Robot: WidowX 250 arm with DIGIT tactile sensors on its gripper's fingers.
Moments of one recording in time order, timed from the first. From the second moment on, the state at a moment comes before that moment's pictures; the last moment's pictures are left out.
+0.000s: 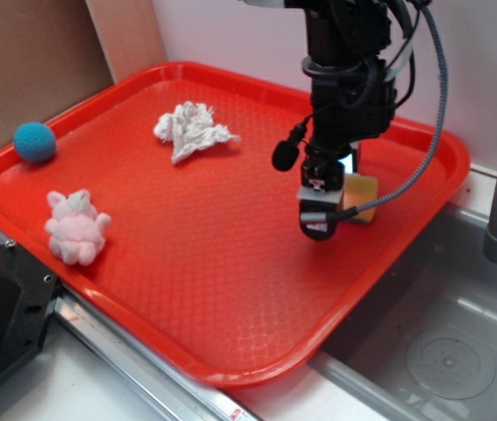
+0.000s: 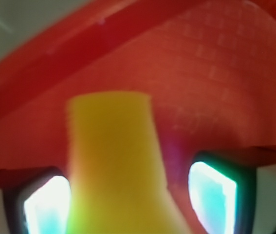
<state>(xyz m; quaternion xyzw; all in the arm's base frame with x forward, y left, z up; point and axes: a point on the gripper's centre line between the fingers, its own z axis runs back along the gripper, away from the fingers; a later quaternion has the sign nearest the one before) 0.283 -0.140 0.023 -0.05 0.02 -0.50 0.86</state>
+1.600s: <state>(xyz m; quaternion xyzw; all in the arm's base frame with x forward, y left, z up) 0.194 -0.007 0.177 -0.06 -0.01 0.06 1.00</state>
